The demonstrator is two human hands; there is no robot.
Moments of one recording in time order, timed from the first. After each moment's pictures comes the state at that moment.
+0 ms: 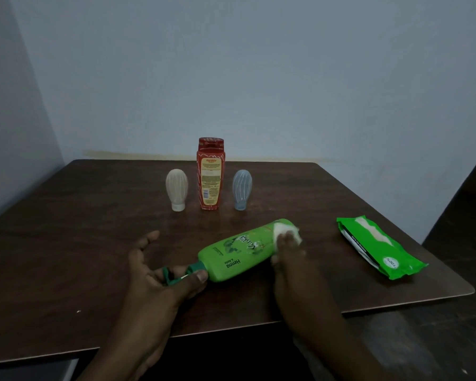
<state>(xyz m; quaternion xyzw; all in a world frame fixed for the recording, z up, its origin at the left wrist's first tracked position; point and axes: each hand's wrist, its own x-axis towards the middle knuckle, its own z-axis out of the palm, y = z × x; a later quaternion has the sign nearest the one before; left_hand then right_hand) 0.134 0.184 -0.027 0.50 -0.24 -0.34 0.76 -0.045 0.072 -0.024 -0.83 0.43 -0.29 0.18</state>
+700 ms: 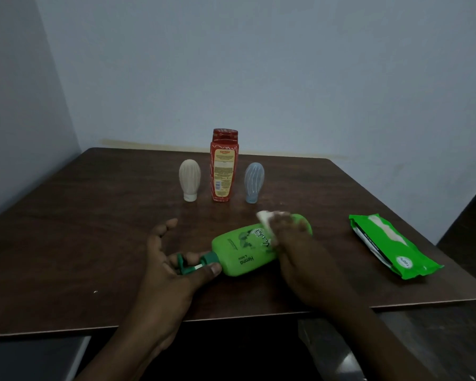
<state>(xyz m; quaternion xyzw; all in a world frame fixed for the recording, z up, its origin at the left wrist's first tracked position) 0.135 0.185 -0.032 0.54 -0.27 -0.30 0.74 -0.044 0.031 -0.021 -0.92 0.30 -0.27 0.06</state>
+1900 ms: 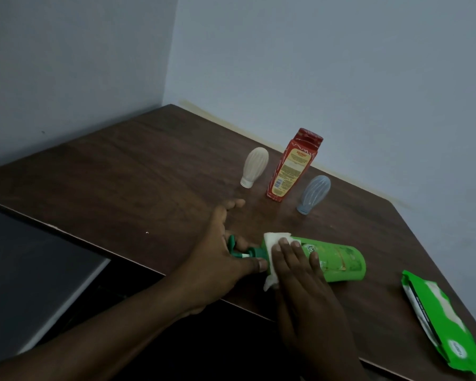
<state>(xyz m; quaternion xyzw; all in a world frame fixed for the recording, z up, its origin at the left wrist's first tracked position) 0.140 0.185 -0.041 0.54 -0.32 -0.29 0.72 -0.022 0.083 -0.035 -0.97 0.12 -0.21 -0.01</state>
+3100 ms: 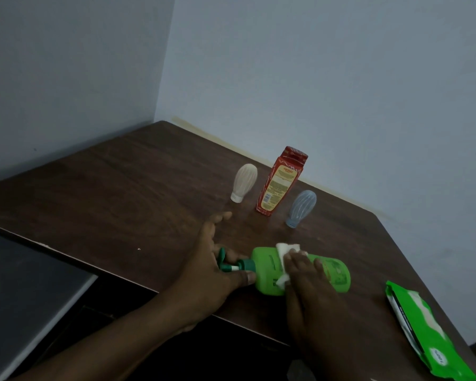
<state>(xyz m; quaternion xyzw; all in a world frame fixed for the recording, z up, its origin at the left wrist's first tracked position) 0.137 0.184 -0.042 0.53 -0.32 -0.27 0.74 -0.026 0.058 -0.029 -0.94 0.18 -0.29 0.00</state>
